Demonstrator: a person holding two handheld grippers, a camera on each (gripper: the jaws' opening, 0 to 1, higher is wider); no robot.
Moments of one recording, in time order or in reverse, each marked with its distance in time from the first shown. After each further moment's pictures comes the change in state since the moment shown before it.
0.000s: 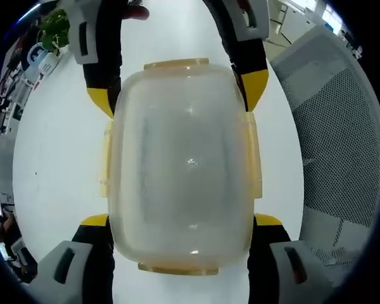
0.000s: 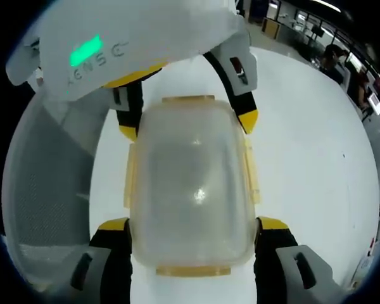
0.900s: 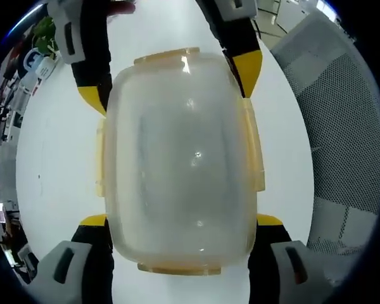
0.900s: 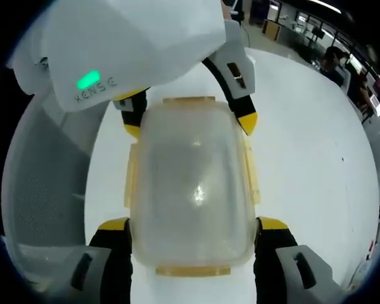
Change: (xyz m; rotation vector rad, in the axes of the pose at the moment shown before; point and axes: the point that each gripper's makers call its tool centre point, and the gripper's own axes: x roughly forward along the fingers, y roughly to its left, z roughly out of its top) left arm 0.001 0.009 -0.005 -0.041 -0.035 -0.008; right arm 0.001 -0.013 0.006 -0.005 -0.014 0.000
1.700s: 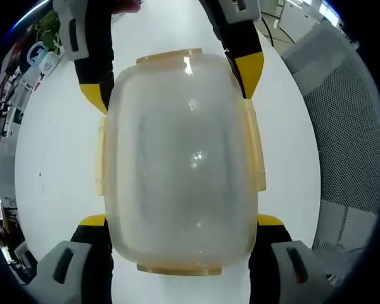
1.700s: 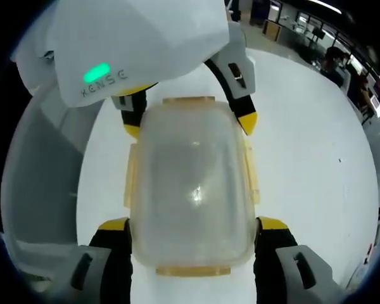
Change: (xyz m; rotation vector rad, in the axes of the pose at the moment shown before) left arm 0.006 0.025 -0.001 -0.026 -0.011 -0.011; right arm -0.001 -0.026 -0.001 -0.009 0.001 0.003
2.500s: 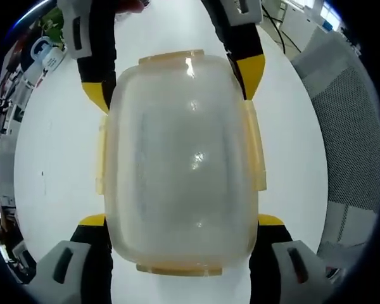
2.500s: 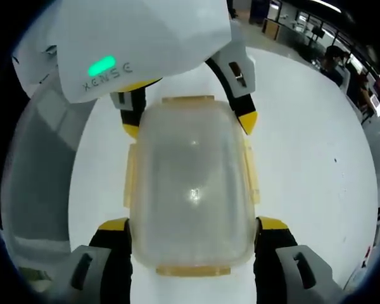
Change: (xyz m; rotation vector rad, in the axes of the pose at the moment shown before) left arm 0.004 0.028 -0.002 -0.014 -0.014 -0.010; right arm 0.000 -0.028 0.000 0.002 0.008 -0.001
